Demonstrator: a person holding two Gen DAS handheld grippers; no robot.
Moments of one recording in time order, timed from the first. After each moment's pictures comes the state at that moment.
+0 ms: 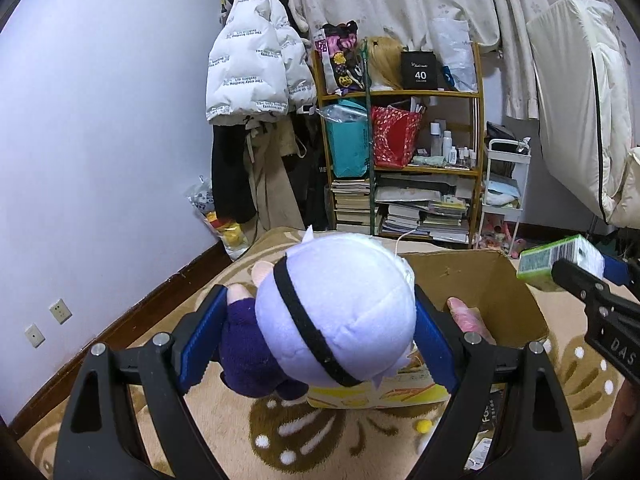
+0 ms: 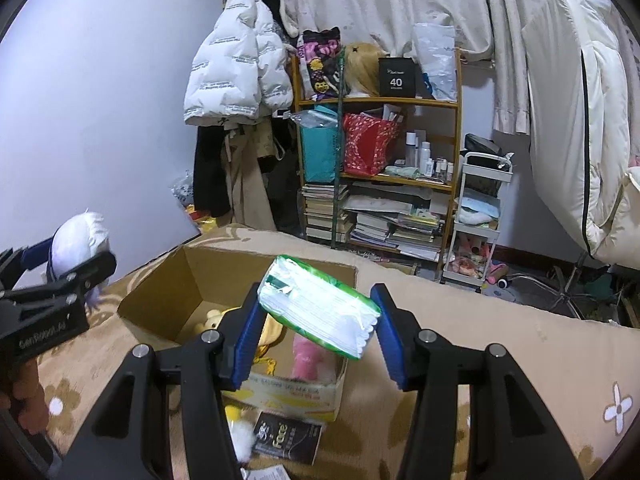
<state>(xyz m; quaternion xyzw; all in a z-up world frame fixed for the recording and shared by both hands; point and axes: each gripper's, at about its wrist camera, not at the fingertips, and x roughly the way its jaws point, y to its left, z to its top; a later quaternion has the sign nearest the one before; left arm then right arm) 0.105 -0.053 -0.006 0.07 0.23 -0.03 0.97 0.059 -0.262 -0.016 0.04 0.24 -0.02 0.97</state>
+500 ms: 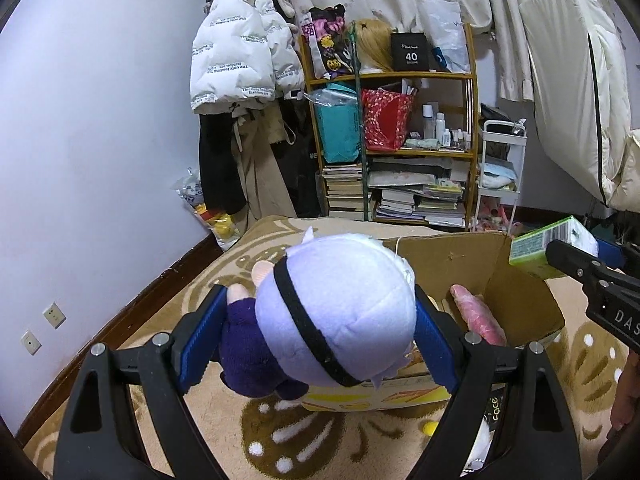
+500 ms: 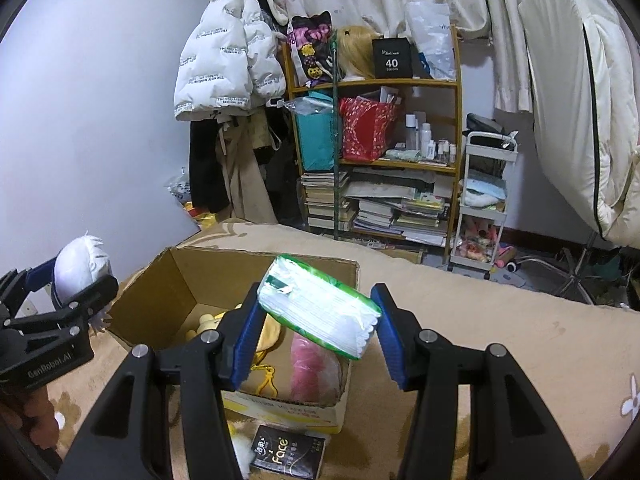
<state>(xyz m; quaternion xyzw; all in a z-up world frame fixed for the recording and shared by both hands) 0.130 -0.060 -0.025 0.09 0.25 -0.04 0.96 0.087 -0.277 -0.029 0.07 0.26 -0.01 0.96</state>
